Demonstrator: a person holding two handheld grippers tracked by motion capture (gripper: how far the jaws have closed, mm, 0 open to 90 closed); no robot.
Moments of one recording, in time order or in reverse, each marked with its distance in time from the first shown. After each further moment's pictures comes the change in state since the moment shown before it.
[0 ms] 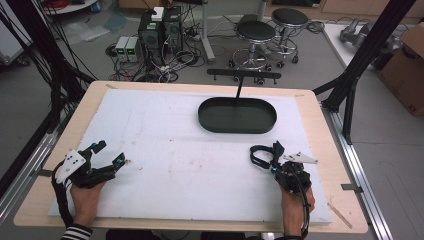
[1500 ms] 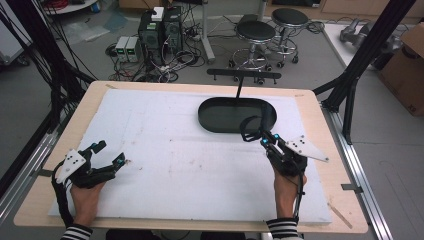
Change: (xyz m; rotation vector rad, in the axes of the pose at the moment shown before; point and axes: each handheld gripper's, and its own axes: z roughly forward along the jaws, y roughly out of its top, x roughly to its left) left arm 0.000 0.000 0.000 0.000 0.001 -0.001; right arm 0.022 0.055 -0.025 -0.543 0.194 -0.068
